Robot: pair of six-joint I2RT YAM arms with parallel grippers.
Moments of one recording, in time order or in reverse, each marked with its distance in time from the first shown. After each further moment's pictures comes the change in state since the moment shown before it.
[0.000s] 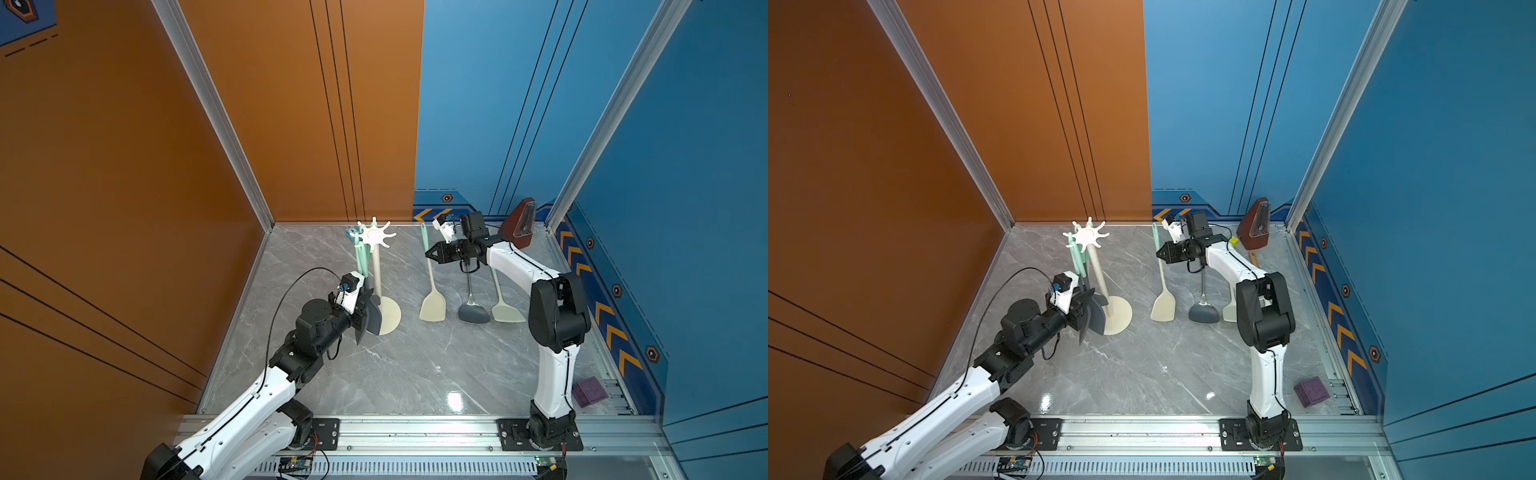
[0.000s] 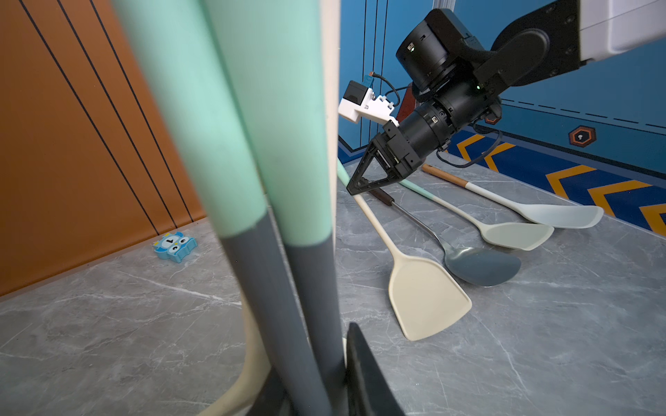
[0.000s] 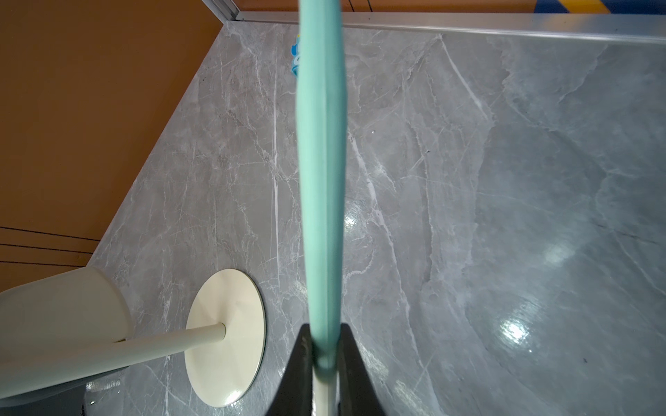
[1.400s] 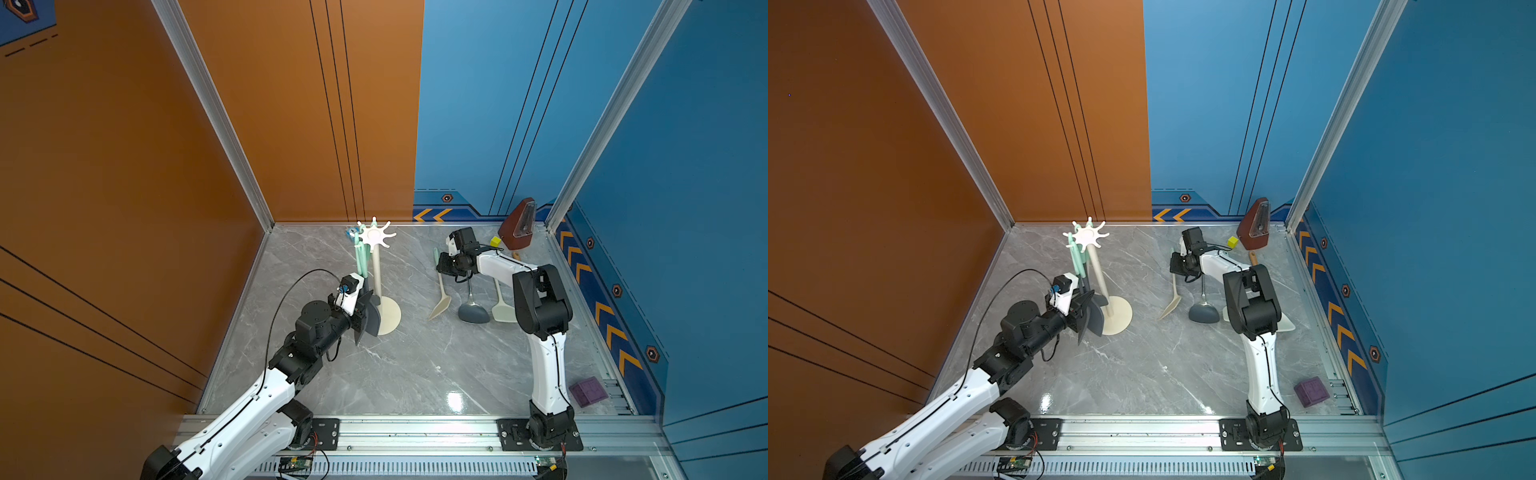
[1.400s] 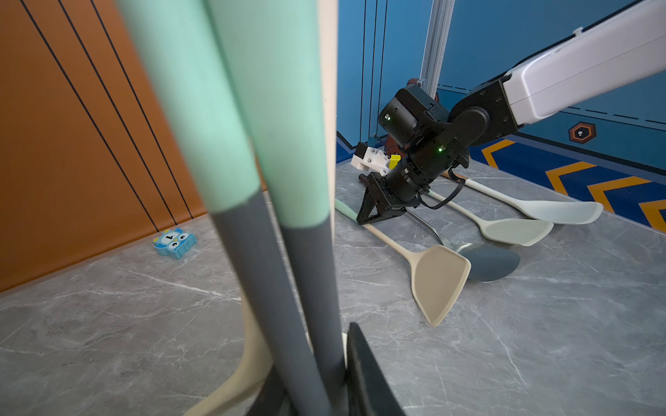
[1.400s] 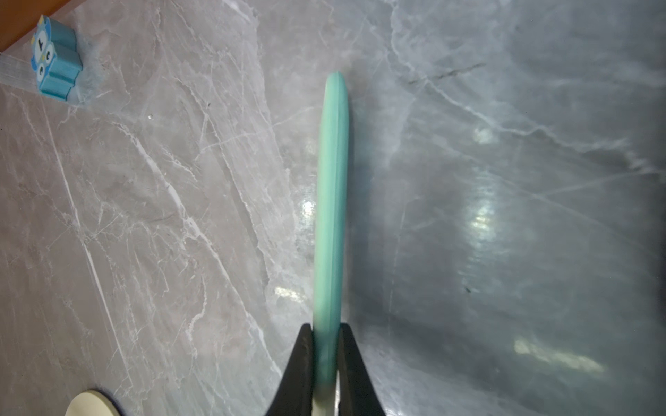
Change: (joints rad) left arm 0.000 -0.013 -0.013 -0.006 0.000 0.000; right arm -0.006 0.159 -0.041 0.051 0.330 0.333
